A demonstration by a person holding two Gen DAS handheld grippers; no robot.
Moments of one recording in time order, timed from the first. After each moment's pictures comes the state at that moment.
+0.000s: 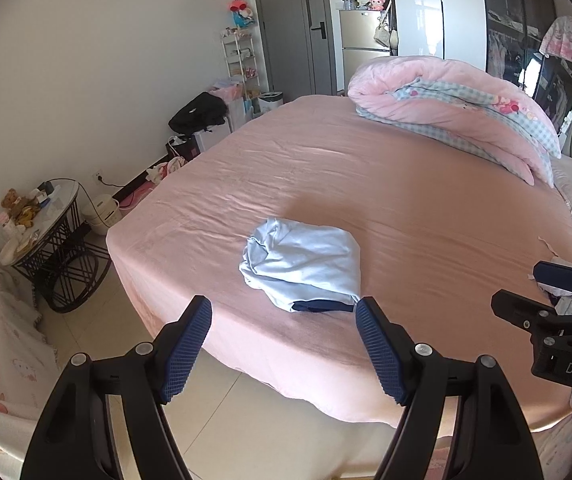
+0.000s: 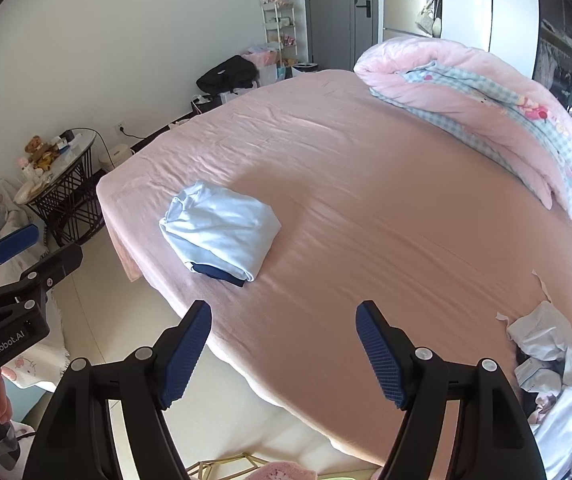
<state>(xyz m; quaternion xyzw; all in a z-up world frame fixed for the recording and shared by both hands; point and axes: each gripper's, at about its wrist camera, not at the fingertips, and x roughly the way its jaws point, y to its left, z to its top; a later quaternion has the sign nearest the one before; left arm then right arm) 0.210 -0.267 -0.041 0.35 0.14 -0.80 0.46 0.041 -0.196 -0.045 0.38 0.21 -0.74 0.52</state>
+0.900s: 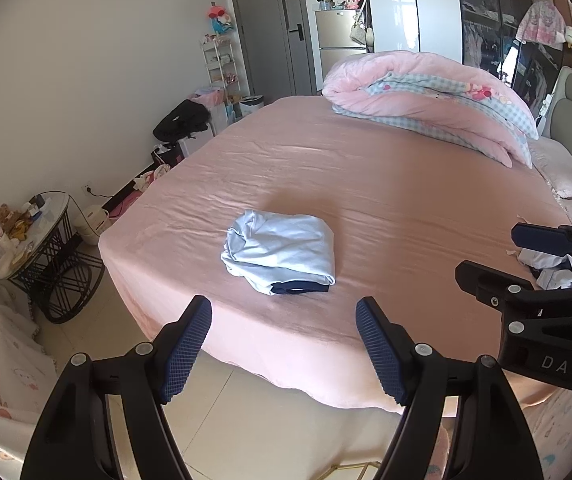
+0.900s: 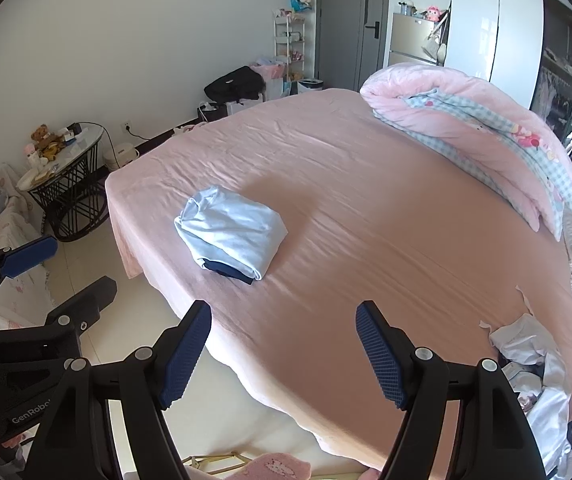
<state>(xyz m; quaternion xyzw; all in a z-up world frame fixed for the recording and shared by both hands) 0.212 -0.221 -0.039 0.36 0.11 -0.82 0.43 0.075 -0.173 -0.026 0.33 0.23 -0.75 0.52</state>
